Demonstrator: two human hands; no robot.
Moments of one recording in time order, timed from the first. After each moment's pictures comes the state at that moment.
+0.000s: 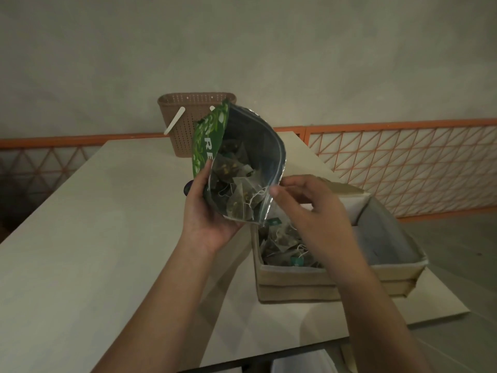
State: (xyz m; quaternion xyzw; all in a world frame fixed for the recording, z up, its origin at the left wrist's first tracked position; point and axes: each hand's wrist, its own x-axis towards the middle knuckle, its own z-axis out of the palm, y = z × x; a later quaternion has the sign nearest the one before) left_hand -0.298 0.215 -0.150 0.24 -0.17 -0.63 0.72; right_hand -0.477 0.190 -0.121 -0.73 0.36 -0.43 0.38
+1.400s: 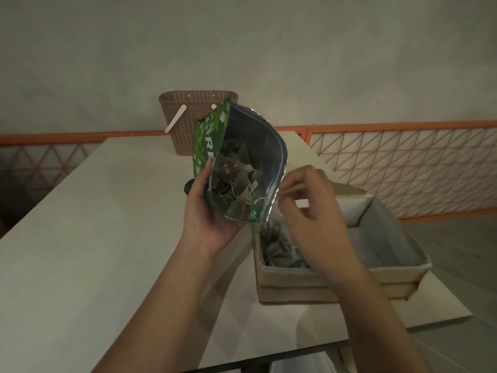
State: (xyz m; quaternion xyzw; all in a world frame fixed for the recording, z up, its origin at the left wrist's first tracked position) left_hand -0.301 0.218 -0.149 0.24 -0.16 -0.62 0.73; right_hand -0.470 0.194 -0.123 -0.76 0.29 -0.46 0.34
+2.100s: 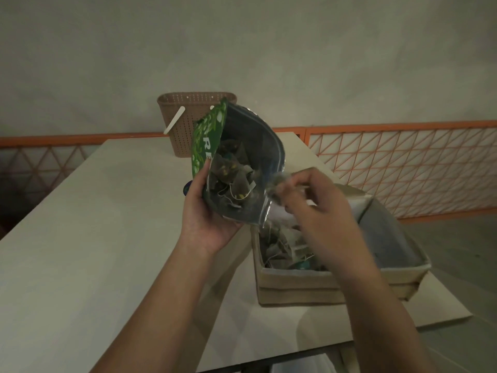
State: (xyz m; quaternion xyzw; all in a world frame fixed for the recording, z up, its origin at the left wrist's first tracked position) left_hand -0.296 0.213 -0.151 0.22 -0.19 -0.63 0.72; right_hand -0.476 0.196 -0.109 -0.73 0.31 -0.45 0.42
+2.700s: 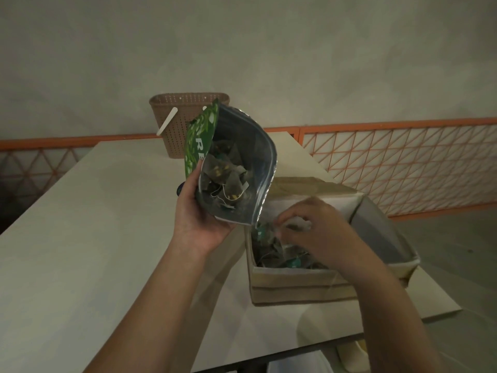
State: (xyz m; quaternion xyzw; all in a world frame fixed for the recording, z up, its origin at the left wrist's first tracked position) left_hand -0.299 0.214 -0.150 0.22 -0.18 -0.63 0.72; right_hand -0.502 0.162 -0.135 -0.85 0.41 -0.20 0.27
